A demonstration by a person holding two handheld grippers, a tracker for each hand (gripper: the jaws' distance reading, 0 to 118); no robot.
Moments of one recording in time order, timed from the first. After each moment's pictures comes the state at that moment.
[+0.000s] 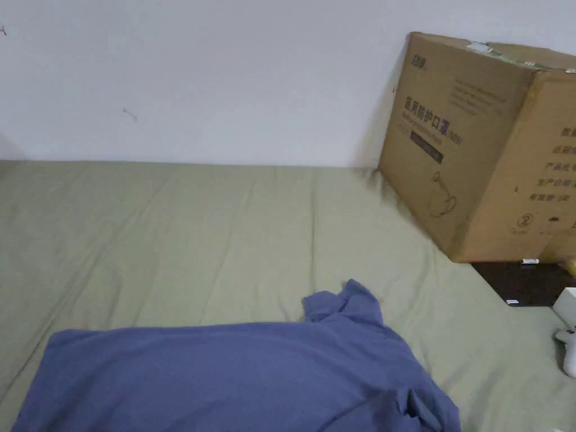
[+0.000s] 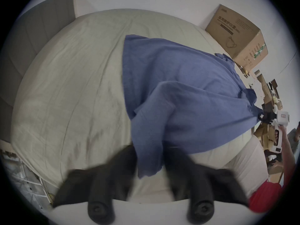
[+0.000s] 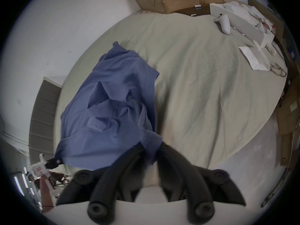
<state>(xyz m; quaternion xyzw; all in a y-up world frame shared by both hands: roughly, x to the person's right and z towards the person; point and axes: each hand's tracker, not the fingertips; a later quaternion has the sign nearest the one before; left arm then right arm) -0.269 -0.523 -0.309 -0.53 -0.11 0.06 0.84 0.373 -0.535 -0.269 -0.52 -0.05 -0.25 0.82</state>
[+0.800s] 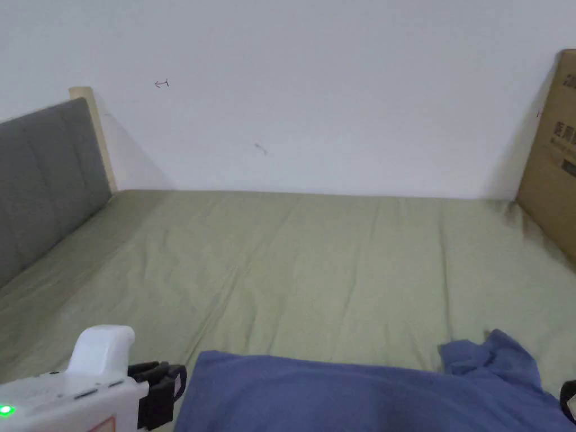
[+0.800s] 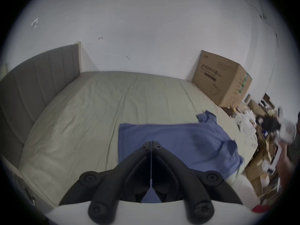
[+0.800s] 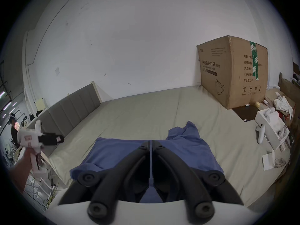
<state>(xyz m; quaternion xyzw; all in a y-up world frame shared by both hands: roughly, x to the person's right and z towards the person) -0.262 -0.399 -0.362 -0.30 -0.11 0.08 0.94 0.220 -0.389 -0.307 -0.22 0.10 -0.10 0.97</state>
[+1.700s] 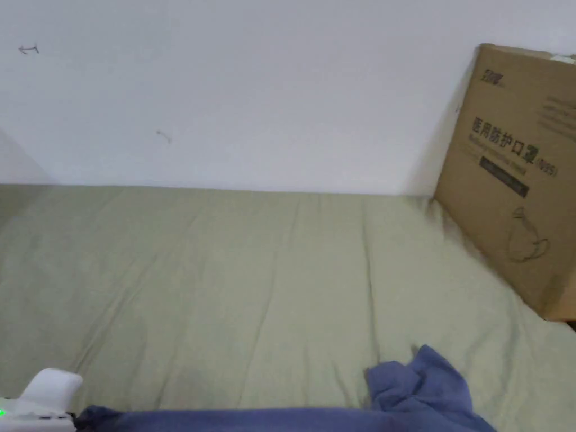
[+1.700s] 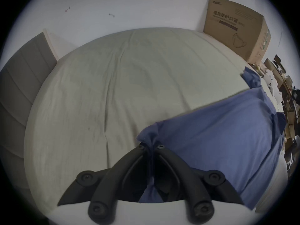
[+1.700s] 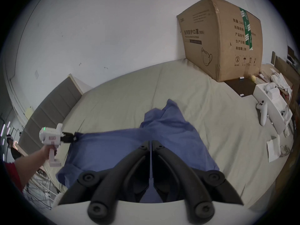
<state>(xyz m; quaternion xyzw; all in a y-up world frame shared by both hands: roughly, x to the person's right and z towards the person) -0.252 -0.556 -0.558 -0.45 -0.13 -0.08 0.88 0.291 -0.453 -0.394 -0.33 0.04 -0.15 0.93</state>
